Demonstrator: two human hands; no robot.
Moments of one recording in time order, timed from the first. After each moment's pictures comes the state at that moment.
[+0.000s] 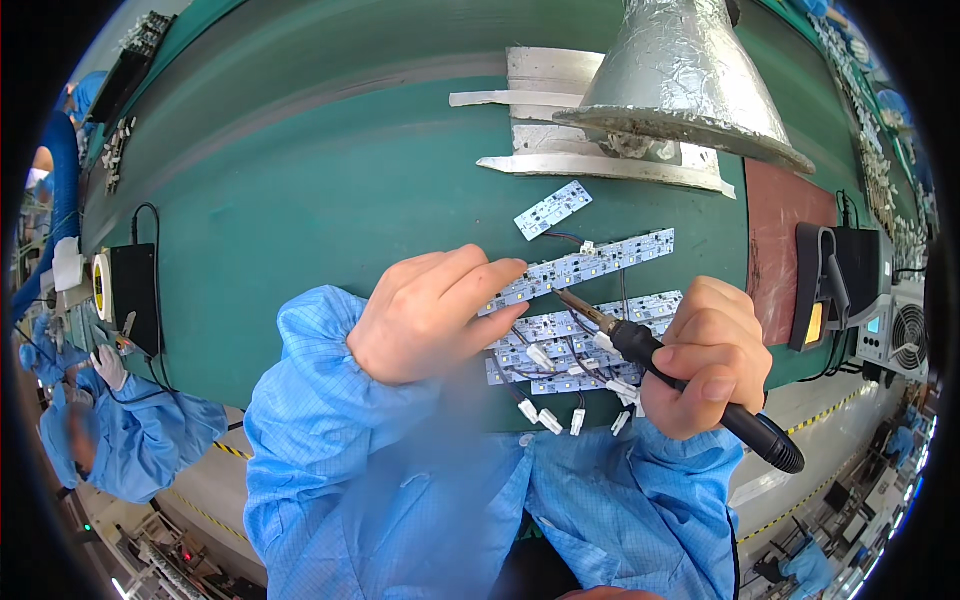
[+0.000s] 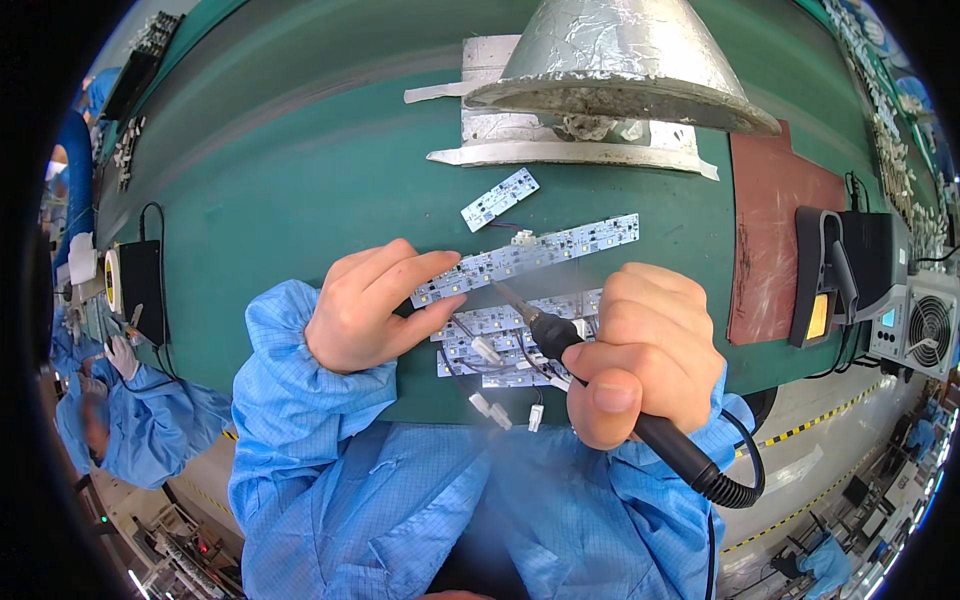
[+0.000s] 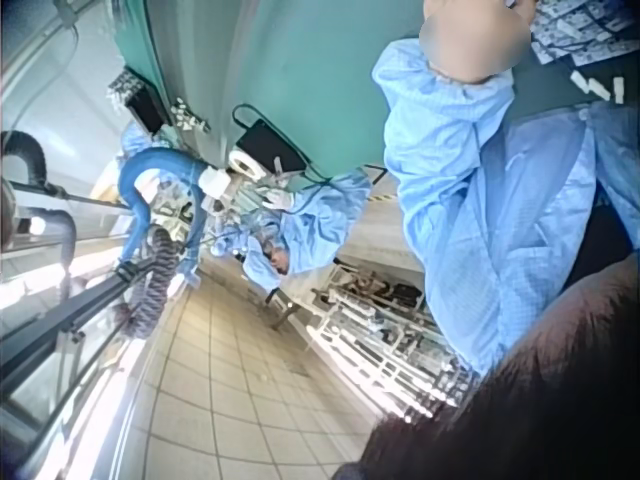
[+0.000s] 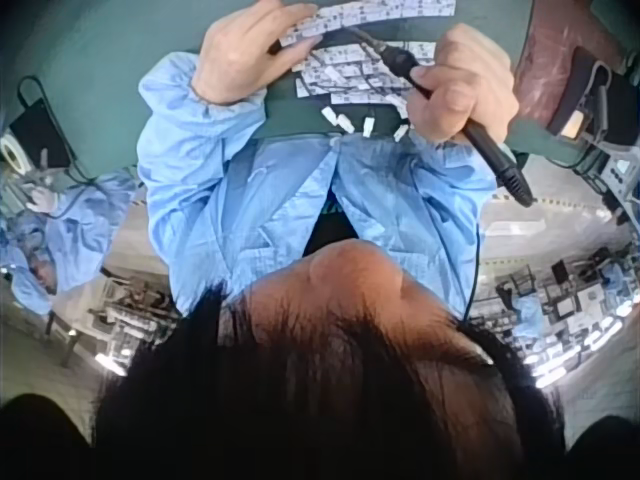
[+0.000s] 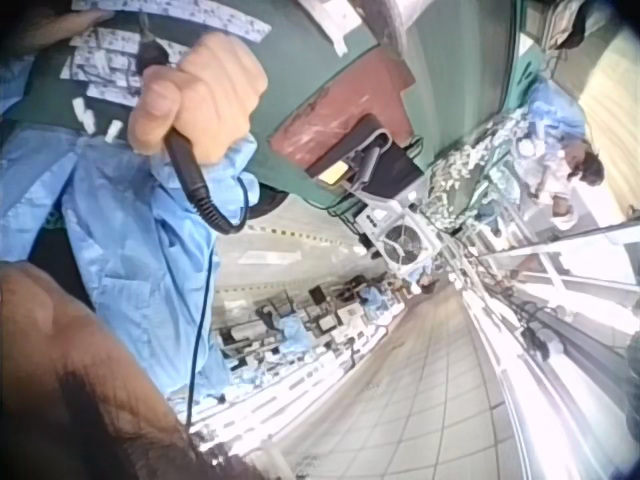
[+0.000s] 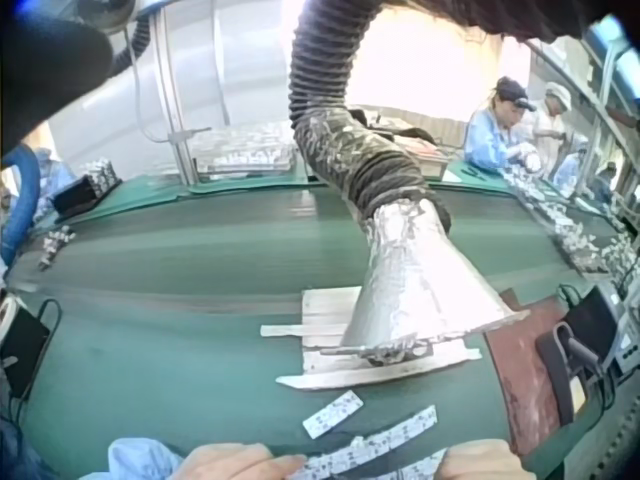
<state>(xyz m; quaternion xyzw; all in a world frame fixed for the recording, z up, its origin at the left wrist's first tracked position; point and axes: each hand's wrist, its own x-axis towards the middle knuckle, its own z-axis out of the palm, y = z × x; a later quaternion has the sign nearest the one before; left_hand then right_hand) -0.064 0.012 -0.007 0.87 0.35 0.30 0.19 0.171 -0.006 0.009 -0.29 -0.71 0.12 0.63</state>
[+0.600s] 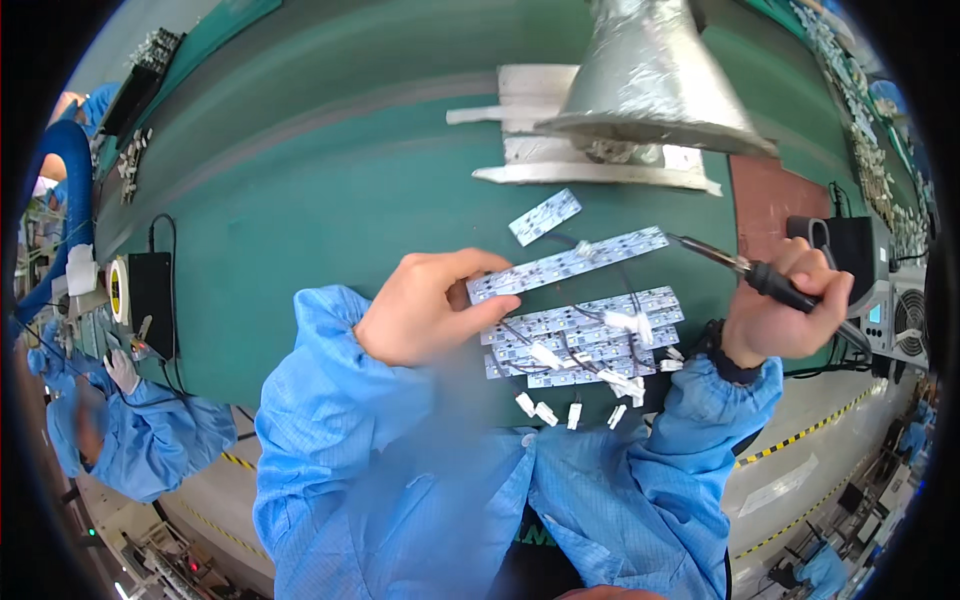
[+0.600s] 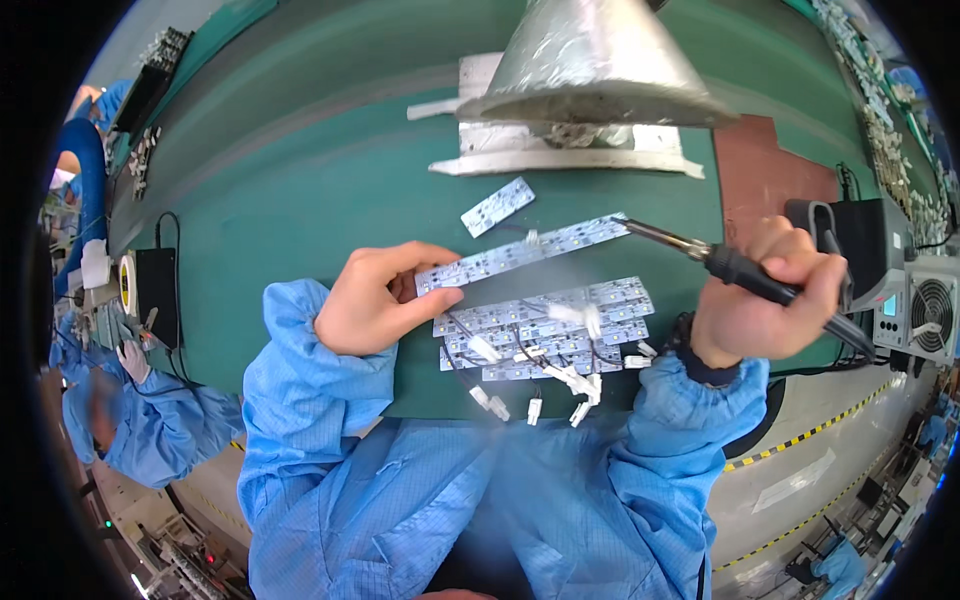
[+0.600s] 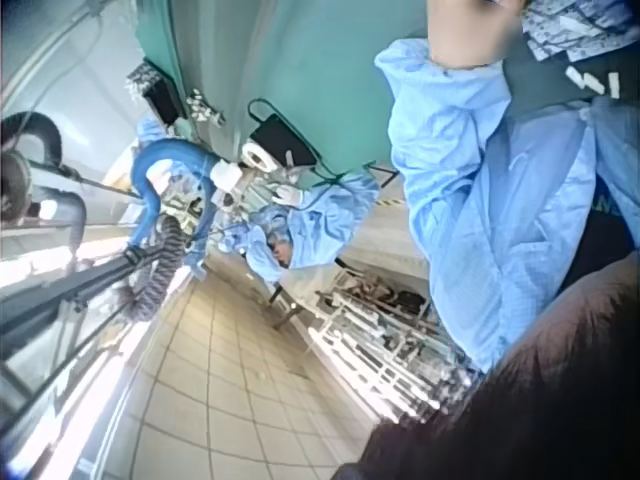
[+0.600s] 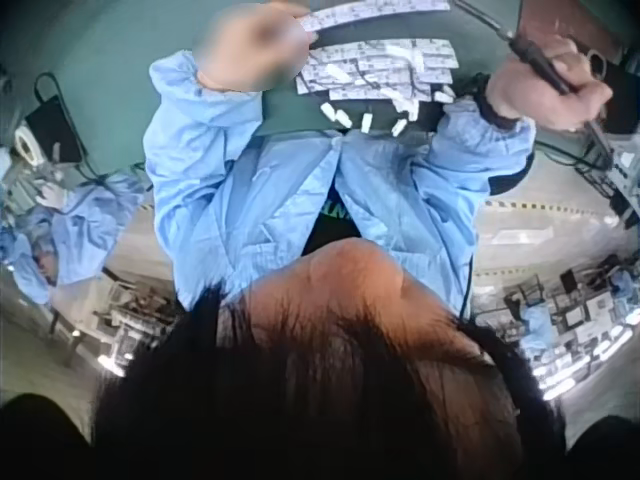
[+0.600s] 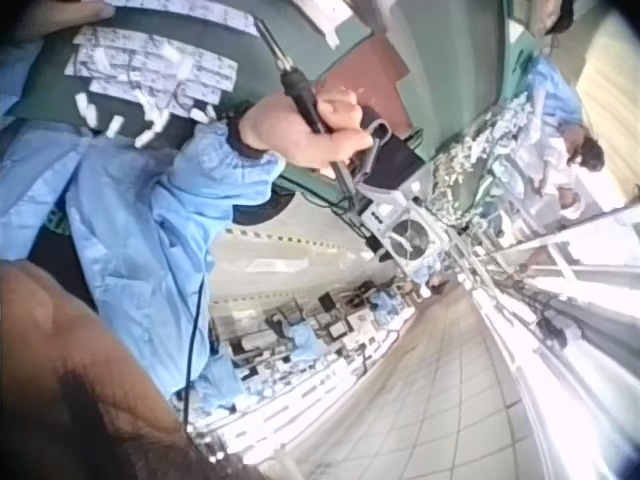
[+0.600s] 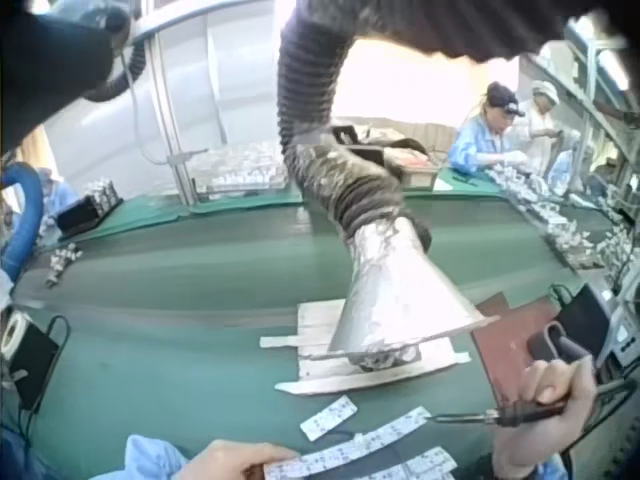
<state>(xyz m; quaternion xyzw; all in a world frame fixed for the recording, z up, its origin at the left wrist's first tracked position) -0.065 0.013 0.005 0.76 0.46 0.21 0.41 0.246 0.014 0.017 -0.35 -0.39 0.19 0.83</state>
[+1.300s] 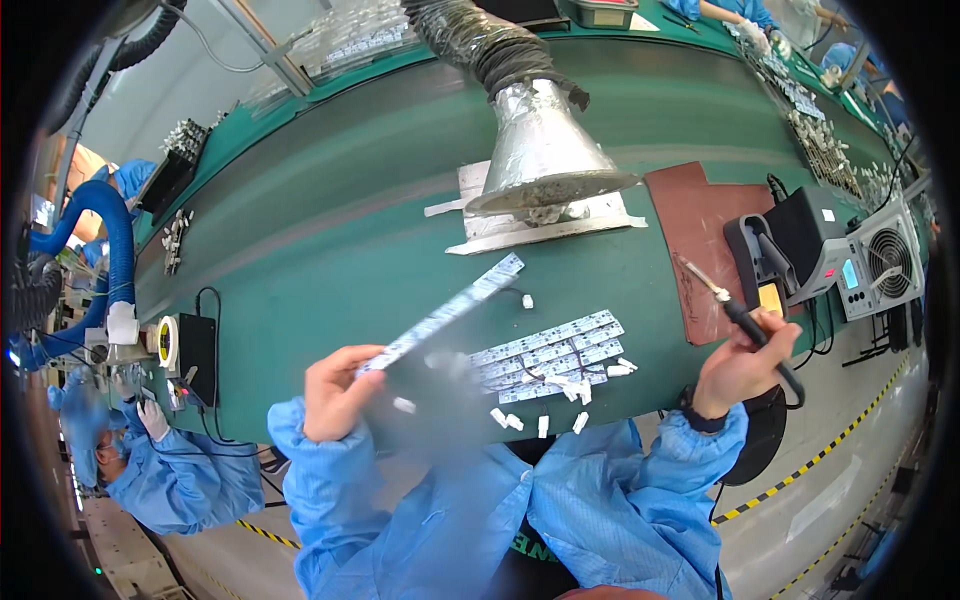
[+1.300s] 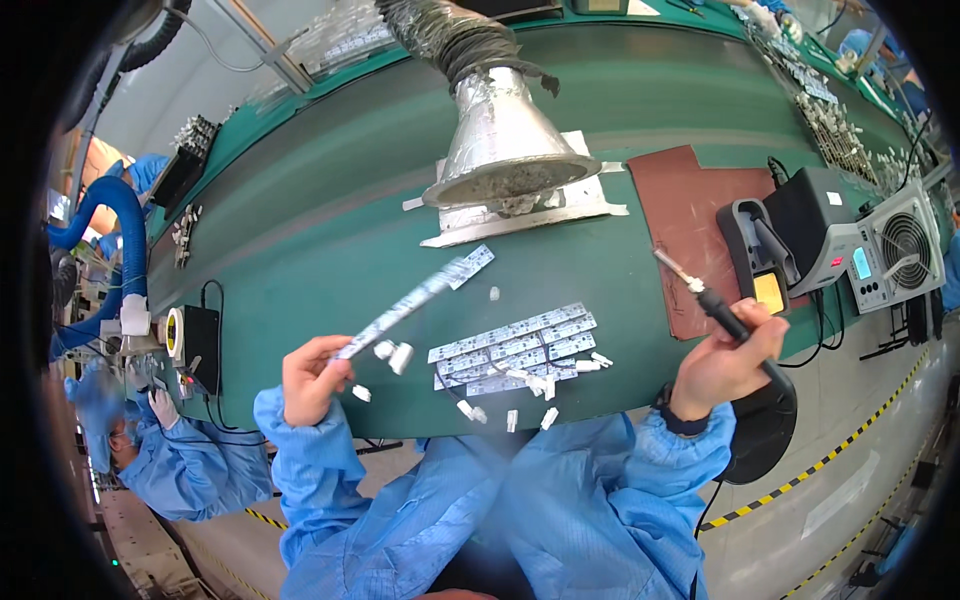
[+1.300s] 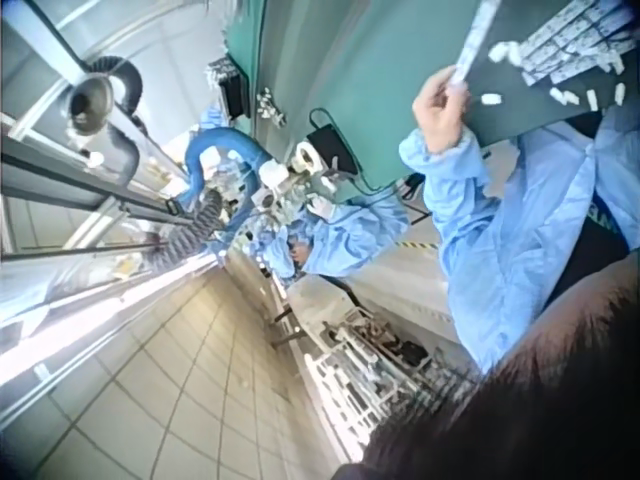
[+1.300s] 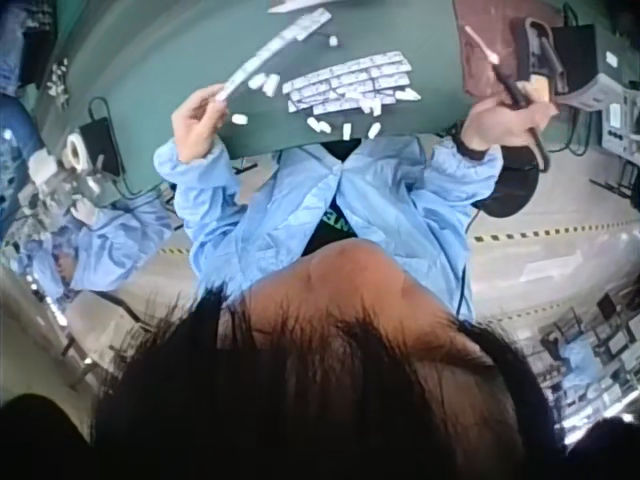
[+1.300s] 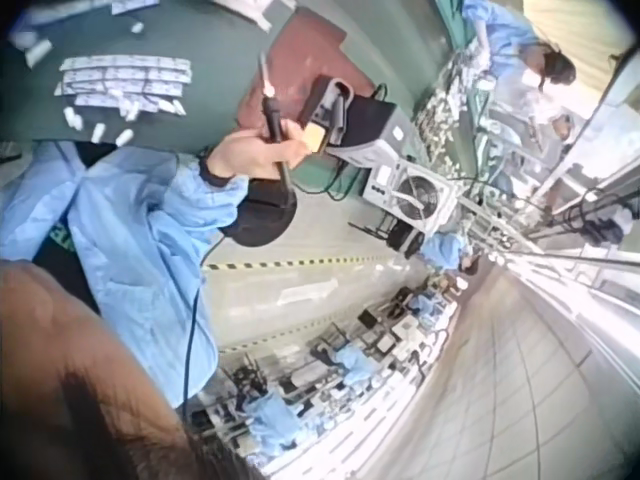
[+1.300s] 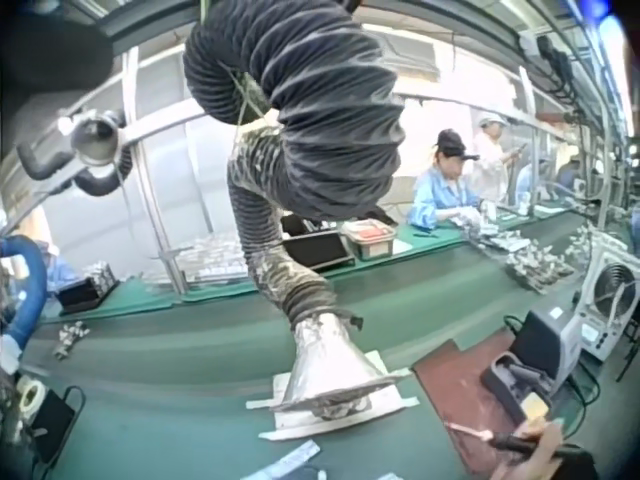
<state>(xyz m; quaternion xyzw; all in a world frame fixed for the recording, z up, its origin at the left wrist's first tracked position) -0.142 -0.052 0.026 0.55 0.52 0.37 0.53 0.298 -0.066 0.004 -0.46 -0.25 0.06 0.85</state>
